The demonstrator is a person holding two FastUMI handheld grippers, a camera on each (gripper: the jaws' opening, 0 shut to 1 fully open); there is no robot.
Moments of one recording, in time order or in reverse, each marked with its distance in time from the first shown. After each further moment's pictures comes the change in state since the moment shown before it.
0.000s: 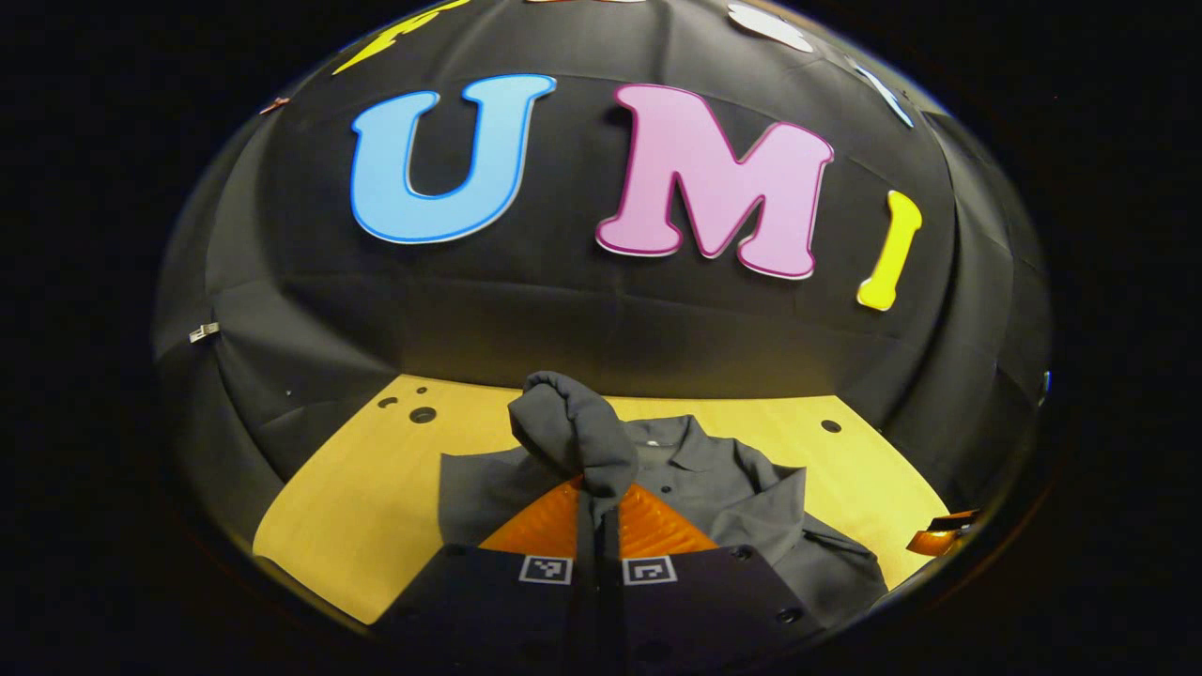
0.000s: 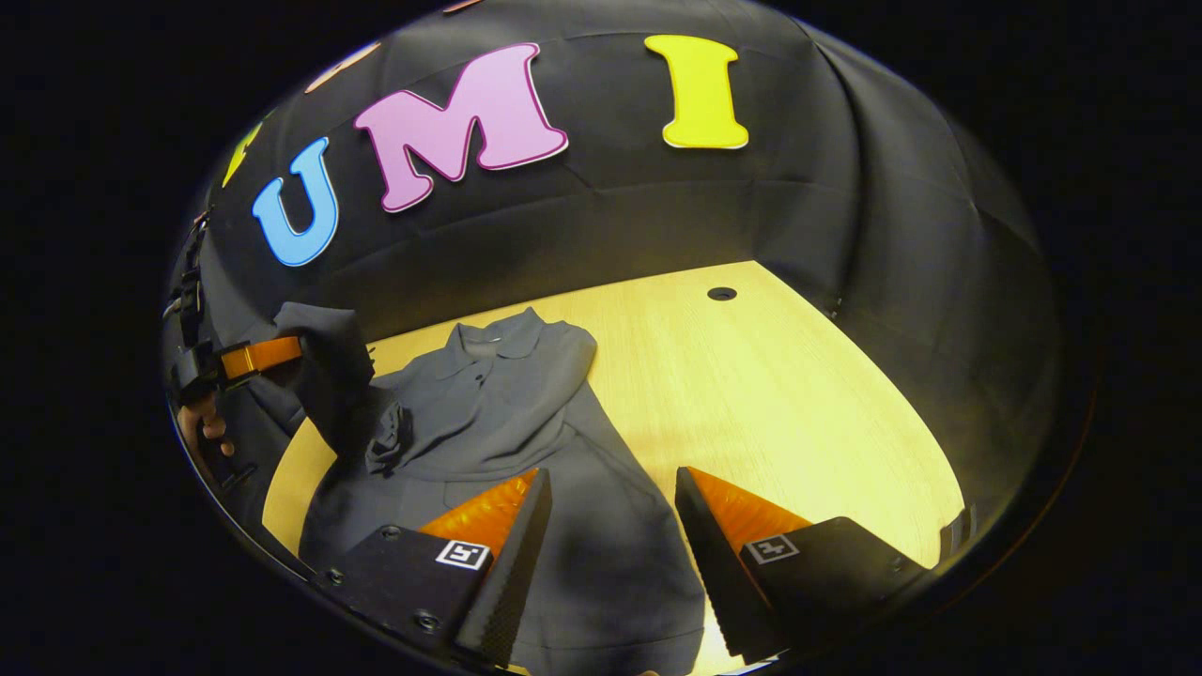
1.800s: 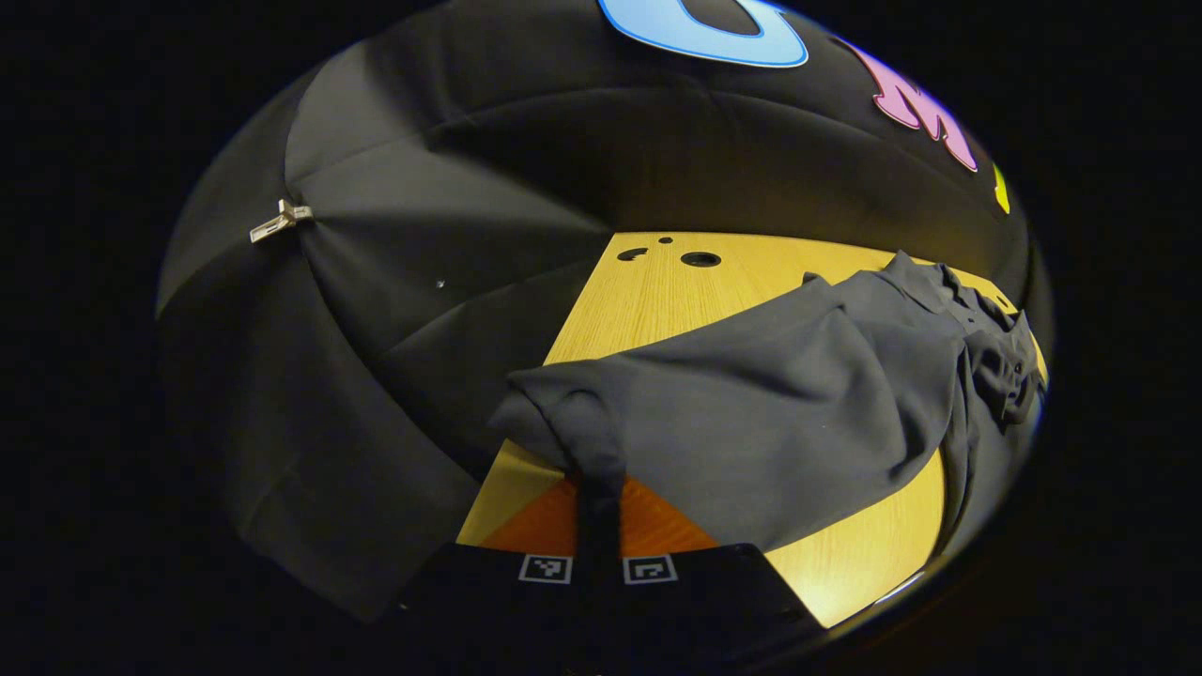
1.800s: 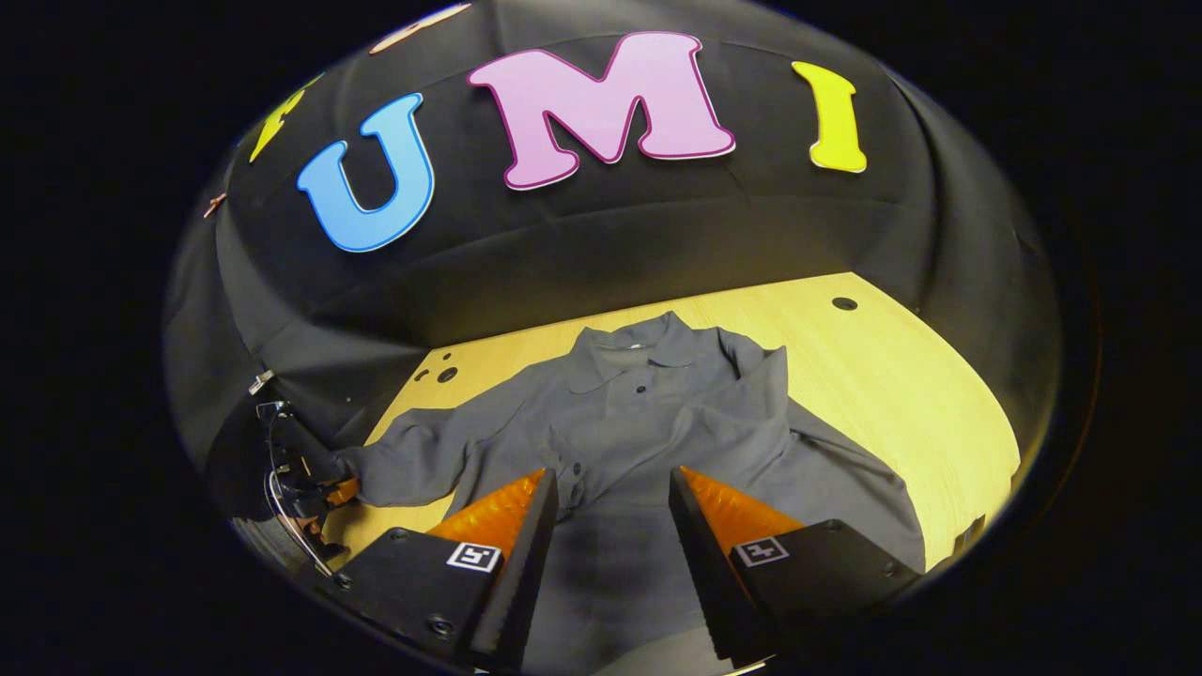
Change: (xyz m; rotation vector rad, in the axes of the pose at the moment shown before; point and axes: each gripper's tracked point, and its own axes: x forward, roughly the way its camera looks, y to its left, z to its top) left arm 0.010 0.443 -0.174 0.036 0.282 0.301; right arm 0.020 0.253 0.009 -0.005 -0.036 0.081
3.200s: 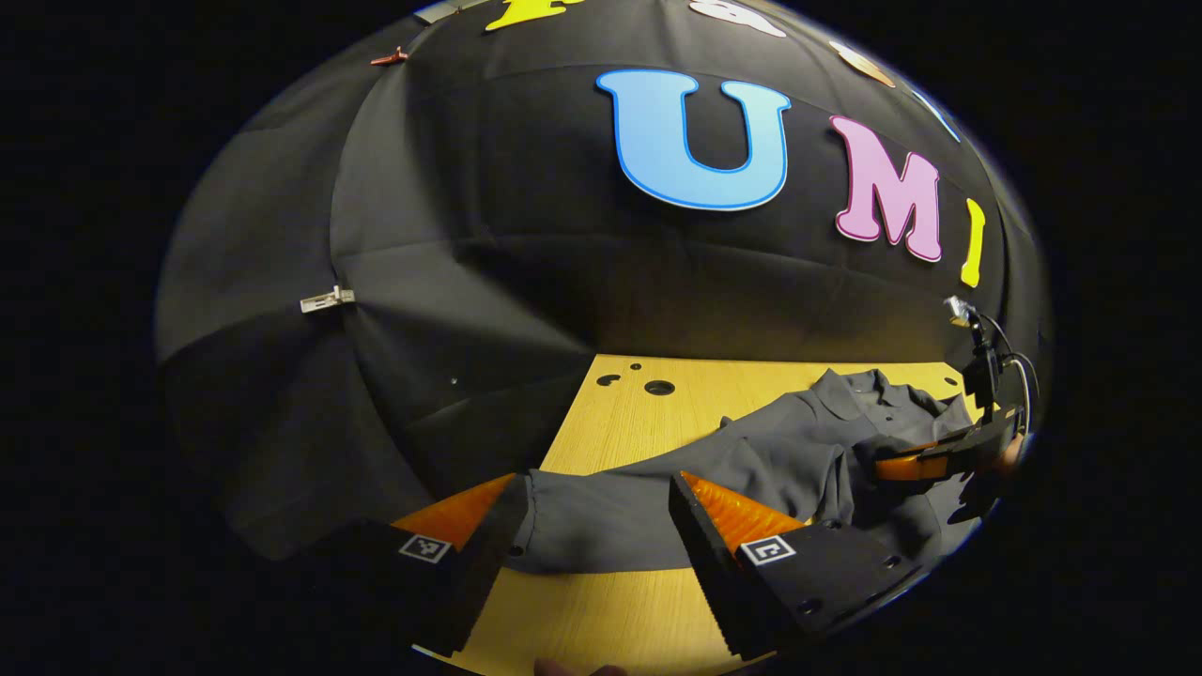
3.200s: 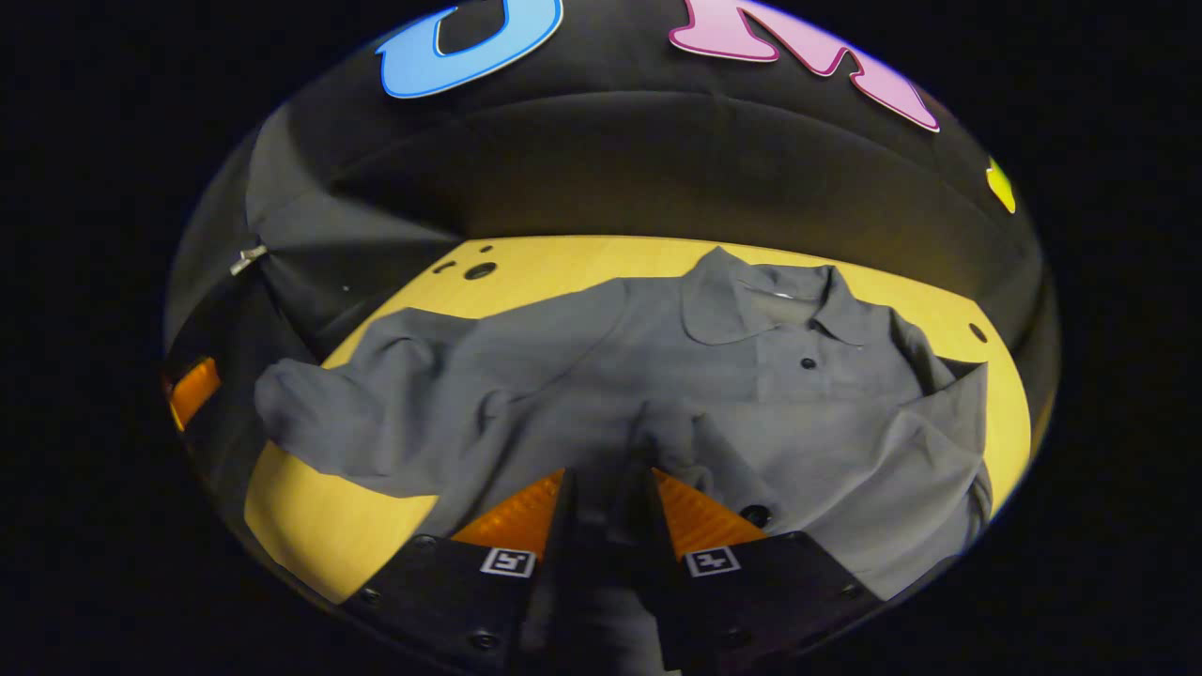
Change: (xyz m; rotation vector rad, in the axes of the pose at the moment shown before) left arm -0.112 -0.006 0.065 -0.070 -0.282 -0.083; right arm 0.158 0.126 -0.088 -0.212 0.218 0.154
